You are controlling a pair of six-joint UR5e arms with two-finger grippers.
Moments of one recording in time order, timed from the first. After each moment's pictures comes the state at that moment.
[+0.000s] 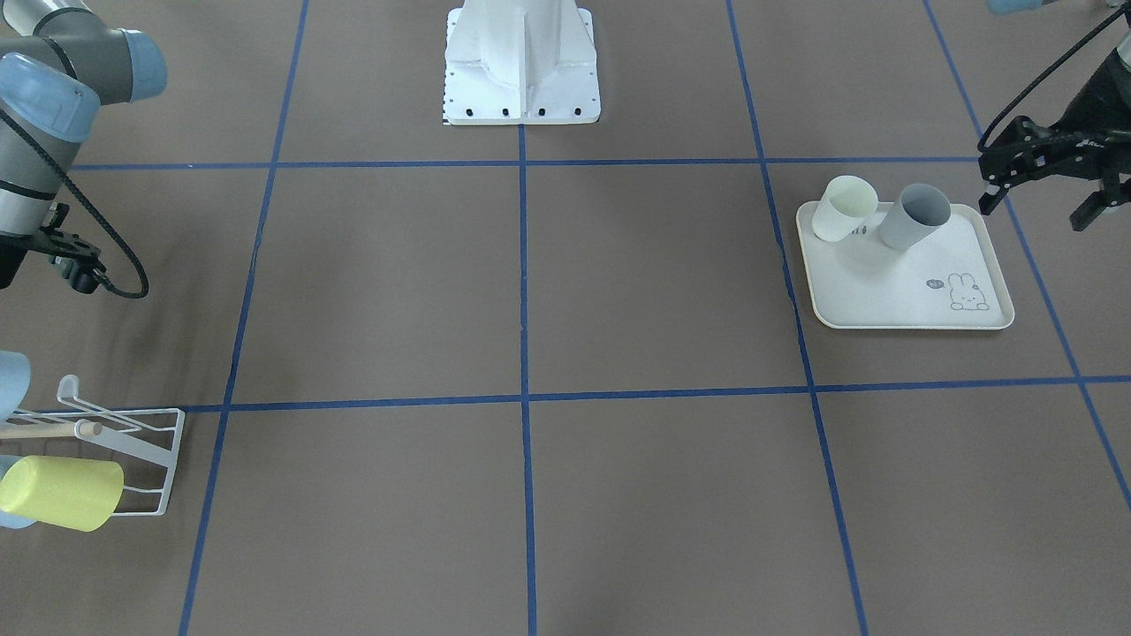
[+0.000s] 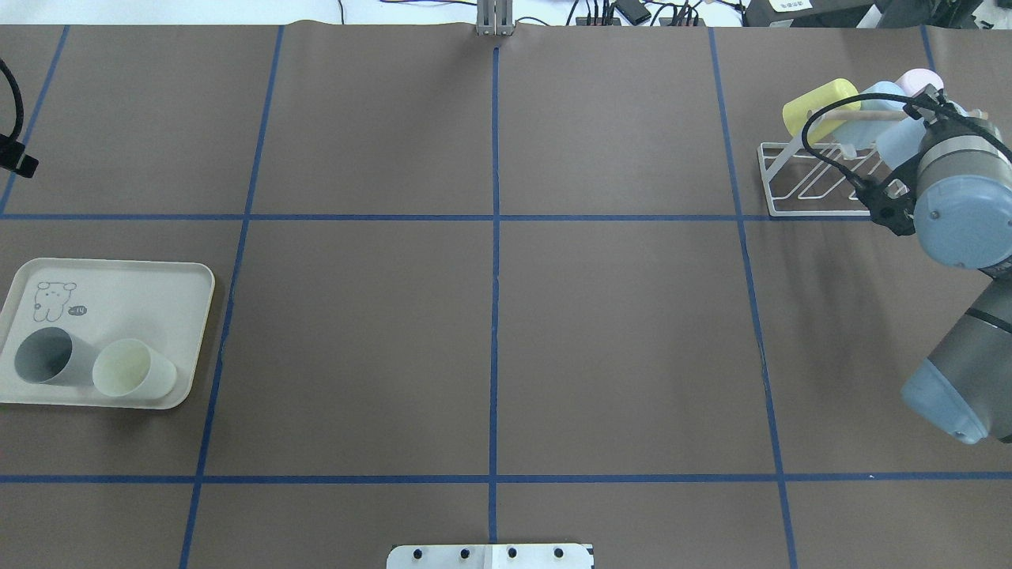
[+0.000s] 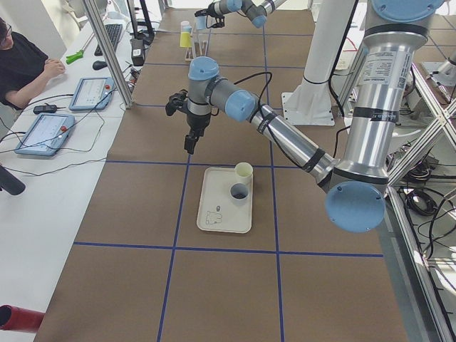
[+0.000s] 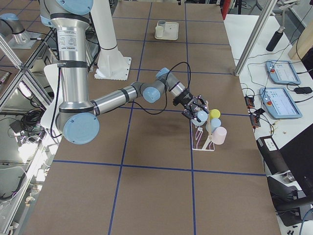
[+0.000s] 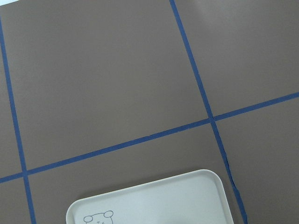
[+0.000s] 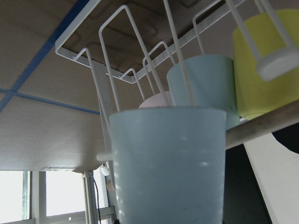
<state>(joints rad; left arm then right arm) -1.23 -1.71 -2.08 -1.46 -2.20 -0.32 0.82 -1.54 1.86 -1.28 0.99 -1.36</state>
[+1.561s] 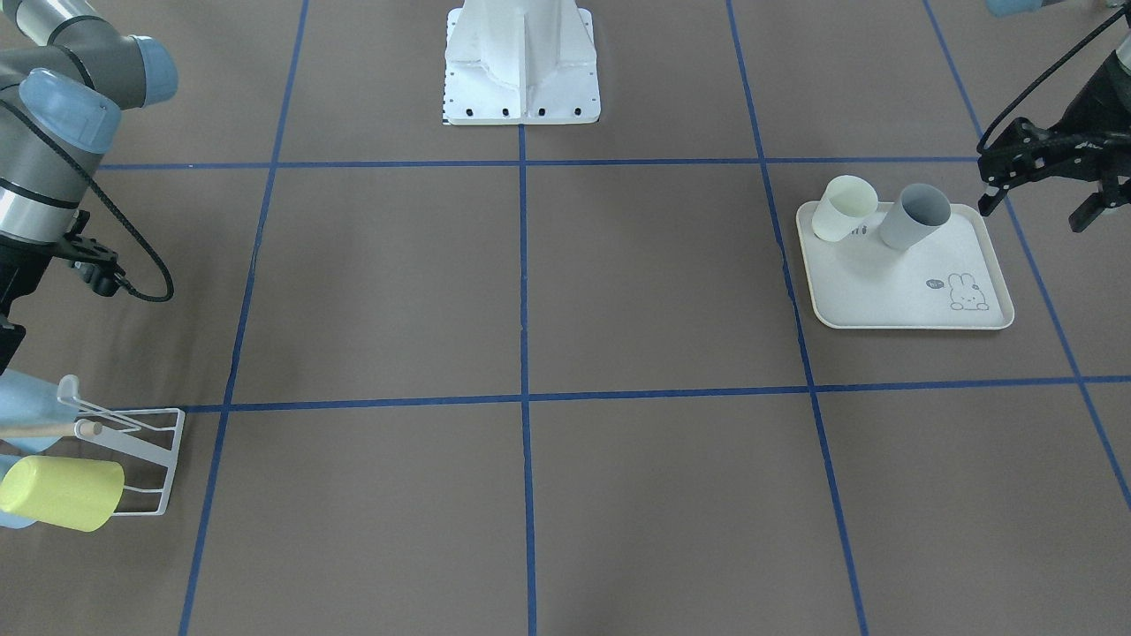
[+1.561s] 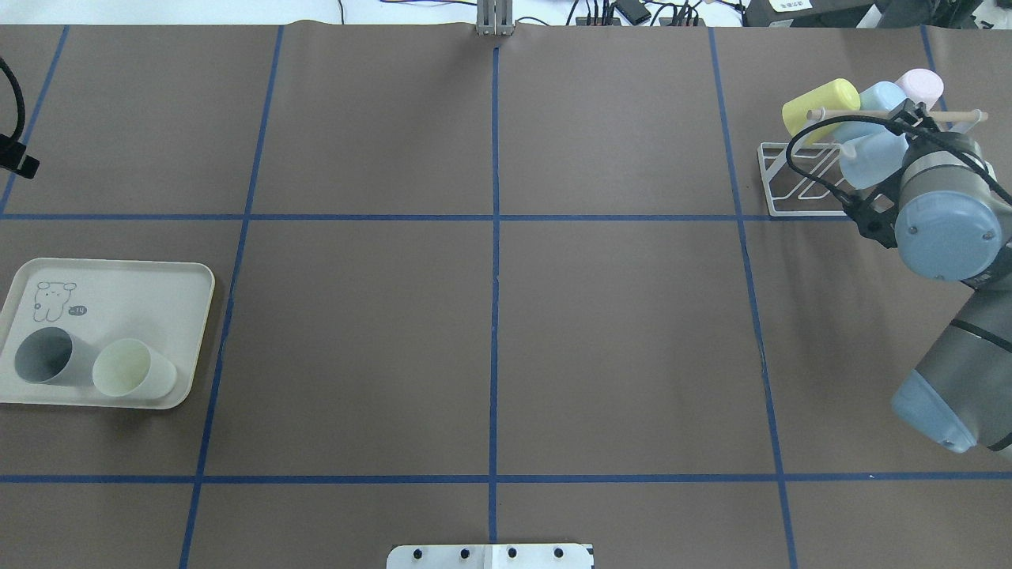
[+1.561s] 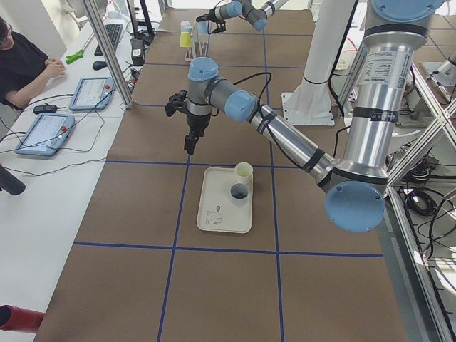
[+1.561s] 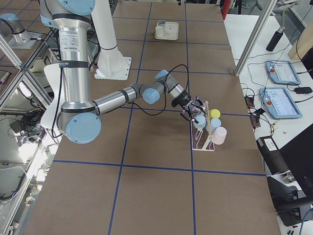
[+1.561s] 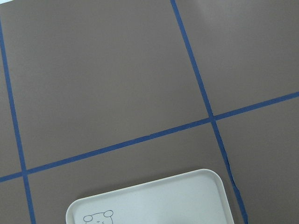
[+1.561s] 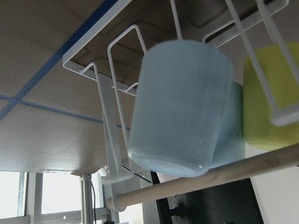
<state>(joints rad) -1.23 -1.71 -2.08 -1.47 -2.20 -0.32 0.79 -1.54 1.84 -1.27 0.97 -1.37</state>
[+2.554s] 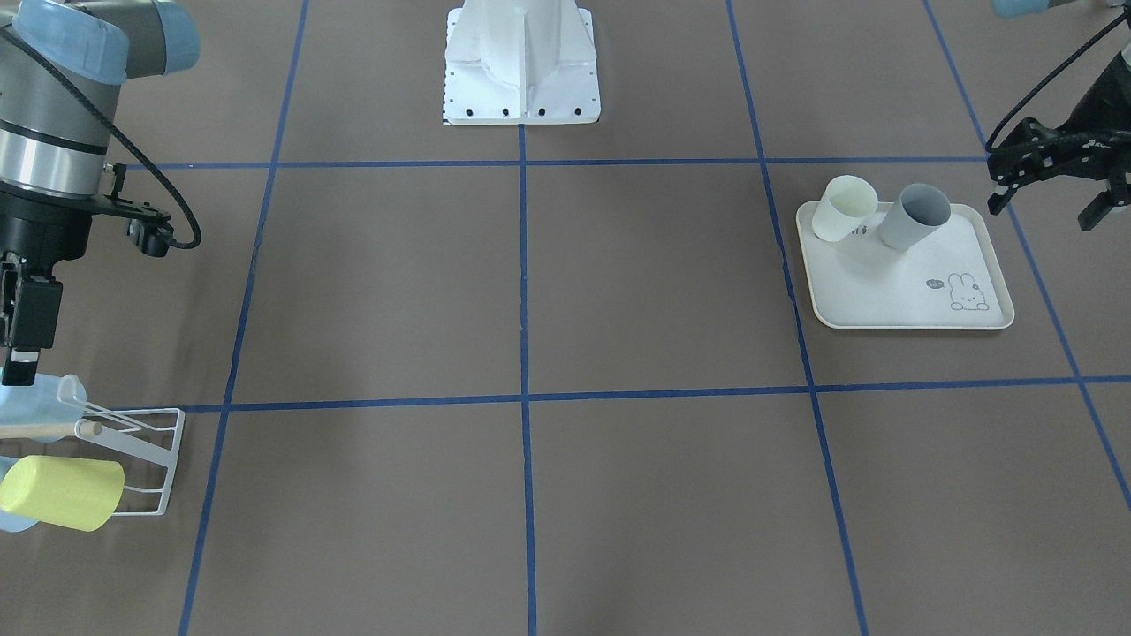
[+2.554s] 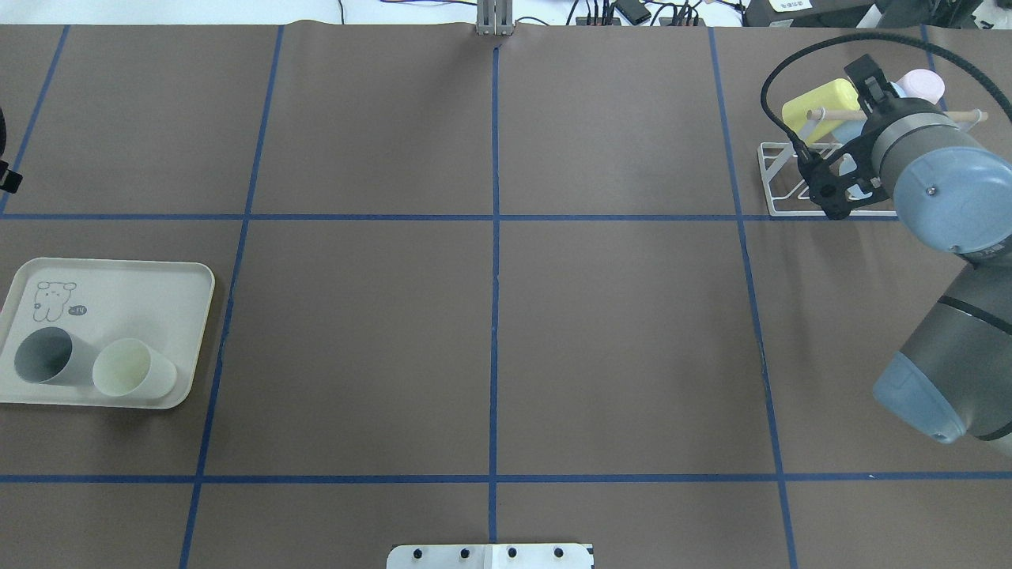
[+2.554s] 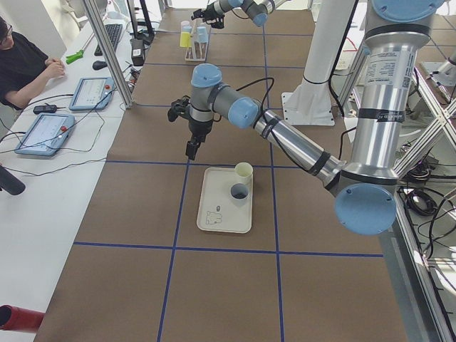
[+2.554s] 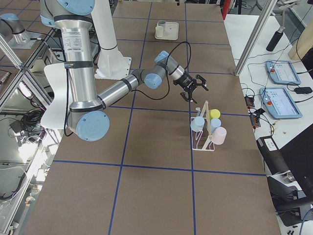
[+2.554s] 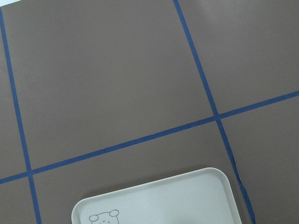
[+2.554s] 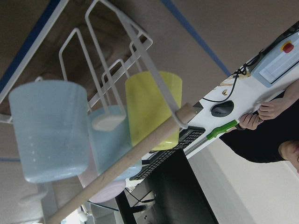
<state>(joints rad) -1.23 -1.59 -2.08 -1.61 -2.19 -0.31 0.80 -1.45 1.97 -1.28 1.19 -1.06</state>
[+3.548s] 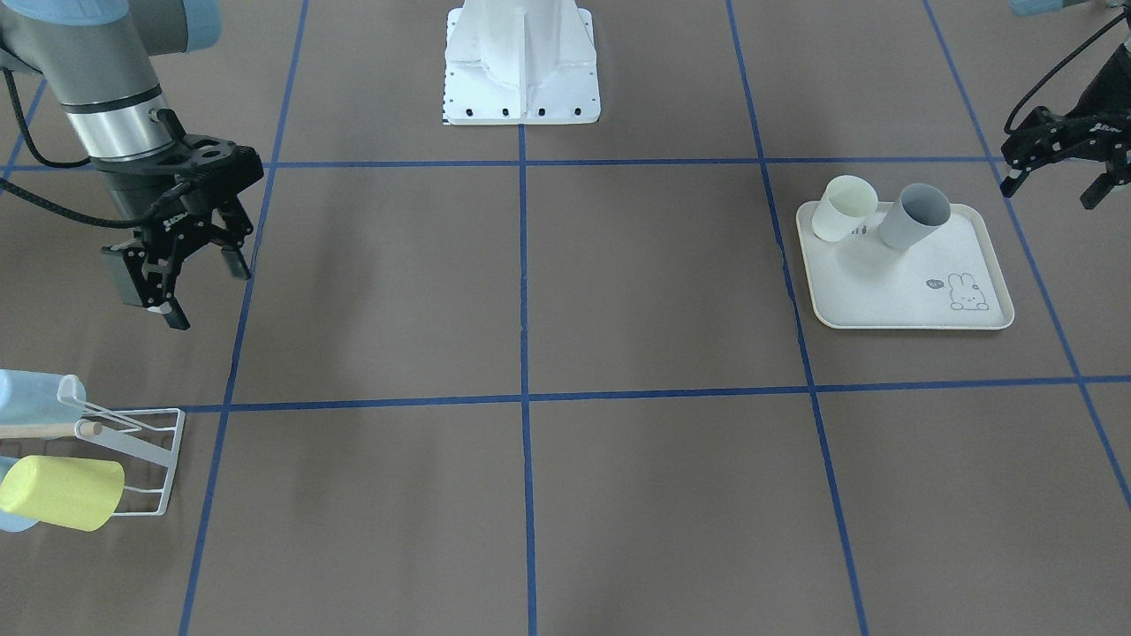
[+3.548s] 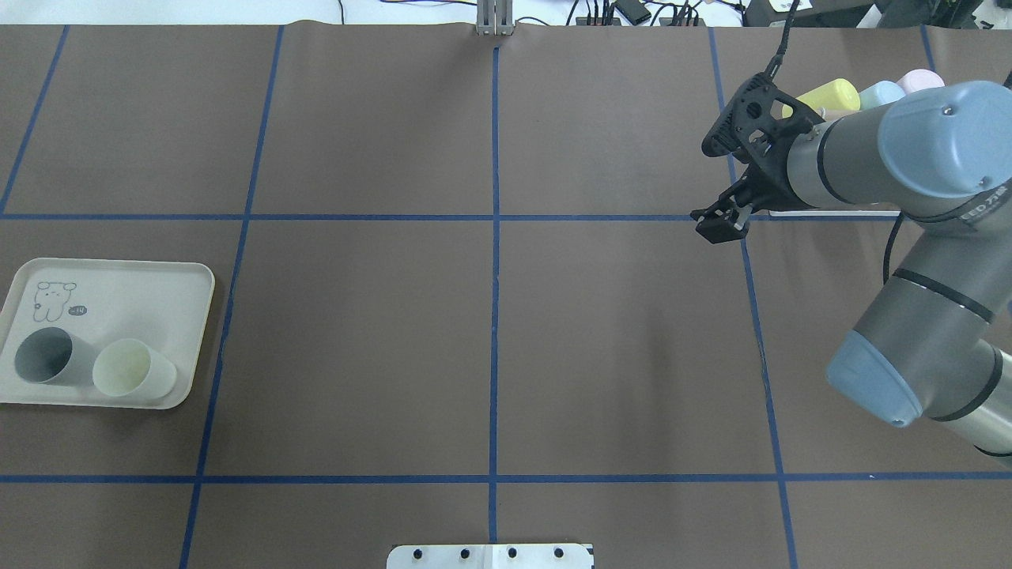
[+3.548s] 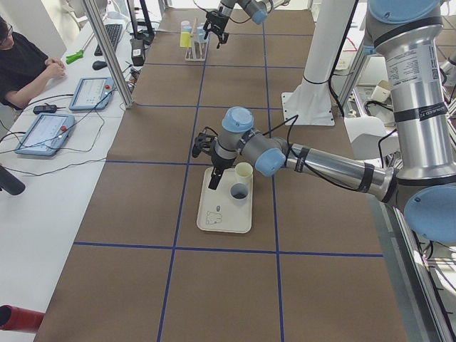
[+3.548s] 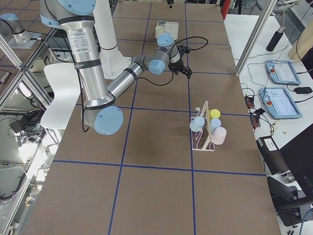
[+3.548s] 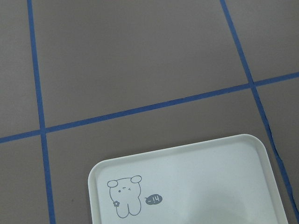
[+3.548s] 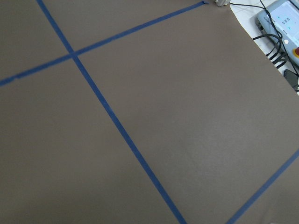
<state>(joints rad) -1.14 -1.29 -2.00 -2.14 -2.14 -0.60 0.78 -1.29 2.00 -1.28 1.82 0.17</state>
